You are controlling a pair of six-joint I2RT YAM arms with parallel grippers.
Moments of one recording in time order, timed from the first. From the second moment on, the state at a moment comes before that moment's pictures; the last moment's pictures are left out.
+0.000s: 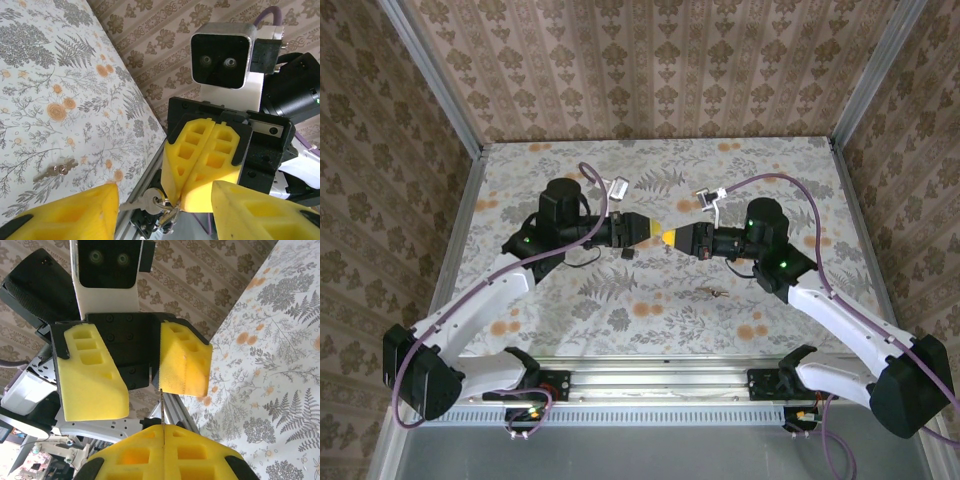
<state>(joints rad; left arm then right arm) -0.65 1.19 1.01 -0.14 0.80 -0.76 0.49 1.09 0.78 0.19 -0.80 0.84</state>
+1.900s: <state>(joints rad) -0.65 1.19 0.99 -0.05 0.73 -0.80 0.46 1.11 0.76 0.31 -0.76 0.97</state>
